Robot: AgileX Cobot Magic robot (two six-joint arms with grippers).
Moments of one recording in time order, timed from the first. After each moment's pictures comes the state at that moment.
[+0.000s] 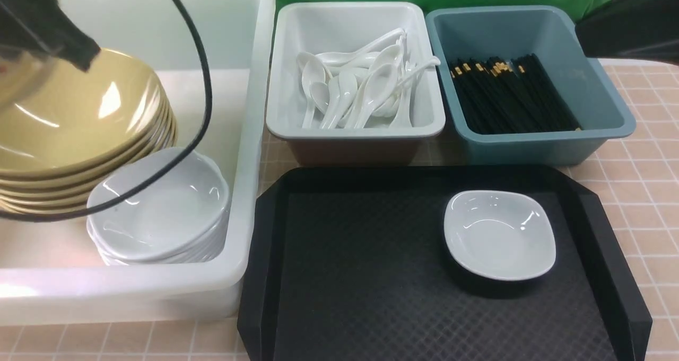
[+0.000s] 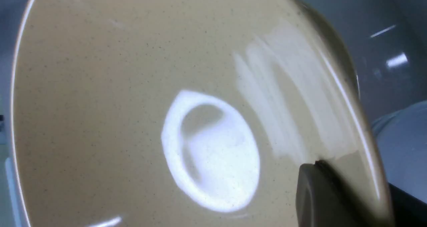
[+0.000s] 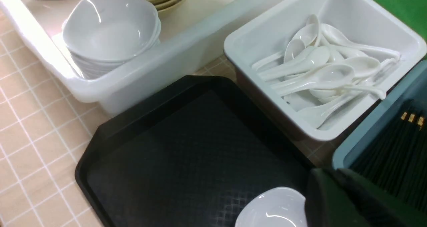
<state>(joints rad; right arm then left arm) 0.38 1.12 -1.42 0.32 1.07 -0.50 -0.21 1.42 -1.51 0.35 1.20 0.21</state>
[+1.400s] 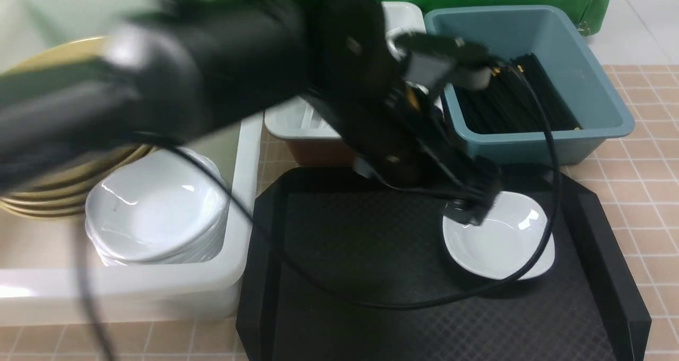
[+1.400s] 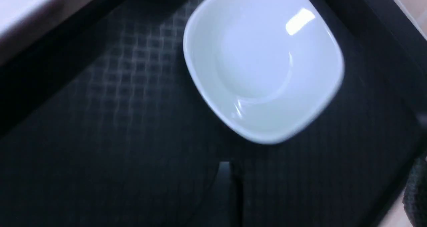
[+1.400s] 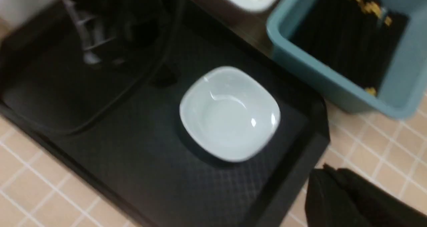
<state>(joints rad) 0.38 0.84 -1.12 -0.02 1.15 -0.24 -0.78 1.81 -1.51 -0.26 0.82 0.03</state>
